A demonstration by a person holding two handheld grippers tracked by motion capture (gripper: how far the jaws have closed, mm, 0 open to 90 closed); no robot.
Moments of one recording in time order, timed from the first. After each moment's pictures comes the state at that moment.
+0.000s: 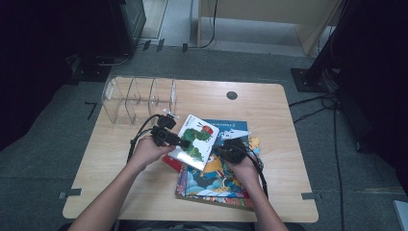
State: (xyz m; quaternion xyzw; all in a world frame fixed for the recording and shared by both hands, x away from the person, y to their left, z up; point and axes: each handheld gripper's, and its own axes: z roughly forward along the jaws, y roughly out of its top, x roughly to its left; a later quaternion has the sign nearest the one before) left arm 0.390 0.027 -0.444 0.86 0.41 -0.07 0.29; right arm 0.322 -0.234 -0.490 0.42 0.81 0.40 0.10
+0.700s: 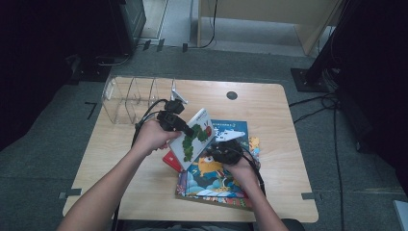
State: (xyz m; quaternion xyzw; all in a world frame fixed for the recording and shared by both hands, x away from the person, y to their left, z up) left arm 0.402 0.000 -0.383 0.86 0.44 -0.11 0.24; right arm 0.321 -0.222 -0.488 0.37 0.84 0.38 0.13
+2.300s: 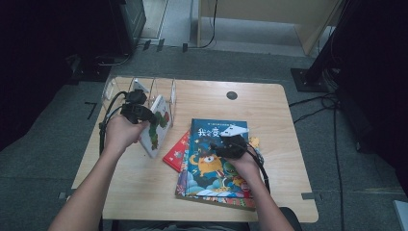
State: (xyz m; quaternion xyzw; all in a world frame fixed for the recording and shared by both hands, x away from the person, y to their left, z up) left arm 0.409 0.085 -0.359 0.77 0.60 0.00 0.21; right arm 0.340 -0.237 -0.494 0.39 0.82 0.39 0.17
